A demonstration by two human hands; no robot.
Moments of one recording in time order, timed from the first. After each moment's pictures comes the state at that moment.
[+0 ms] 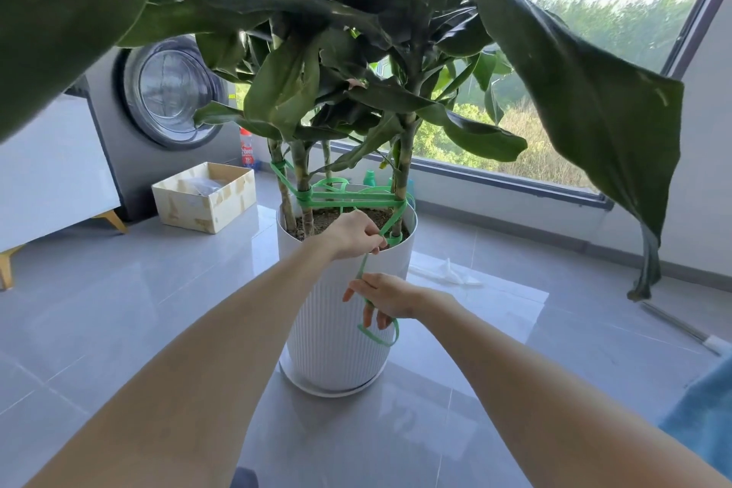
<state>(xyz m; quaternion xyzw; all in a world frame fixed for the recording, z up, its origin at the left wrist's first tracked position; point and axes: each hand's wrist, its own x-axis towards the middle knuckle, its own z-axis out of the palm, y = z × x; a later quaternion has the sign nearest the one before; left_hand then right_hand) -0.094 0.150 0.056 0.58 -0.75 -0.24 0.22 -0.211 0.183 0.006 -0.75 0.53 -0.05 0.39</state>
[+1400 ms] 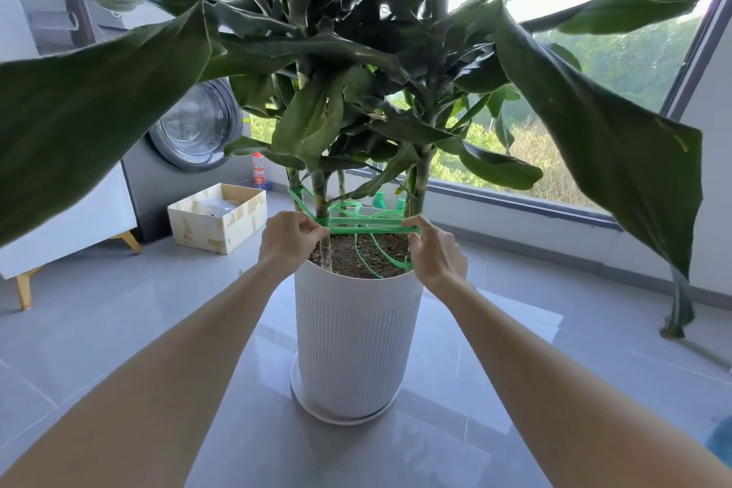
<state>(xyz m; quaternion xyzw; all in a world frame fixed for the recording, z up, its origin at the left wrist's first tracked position) -0.010 0.168 0.068 0.66 -0.60 -0.09 0.44 -0.222 0.151 0.055 -0.67 0.65 -0.35 0.04</state>
